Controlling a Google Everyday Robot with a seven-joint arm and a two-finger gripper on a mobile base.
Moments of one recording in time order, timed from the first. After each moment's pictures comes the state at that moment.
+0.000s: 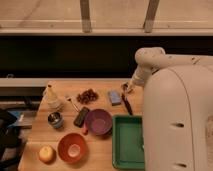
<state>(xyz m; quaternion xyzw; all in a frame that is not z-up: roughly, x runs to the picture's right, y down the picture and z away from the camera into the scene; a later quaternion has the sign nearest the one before) 0.202 0.013 0.827 -0.21 0.22 0.76 0.57</state>
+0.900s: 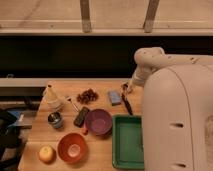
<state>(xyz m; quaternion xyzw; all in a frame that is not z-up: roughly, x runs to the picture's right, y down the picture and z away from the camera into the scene) 0.197 0.010 0.827 -0.20 0.23 0.75 0.59</state>
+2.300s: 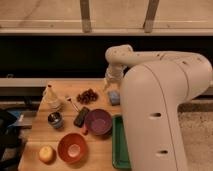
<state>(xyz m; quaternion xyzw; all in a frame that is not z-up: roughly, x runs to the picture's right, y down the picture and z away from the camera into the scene) 0.050 -0.003 0.867 -0.28 0.13 0.61 0.73</state>
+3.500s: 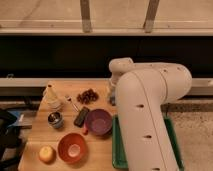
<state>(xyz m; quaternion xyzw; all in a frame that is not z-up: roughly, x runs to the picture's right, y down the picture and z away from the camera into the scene) 0.074 0.046 0.936 -0.30 0.17 0.61 0.71</state>
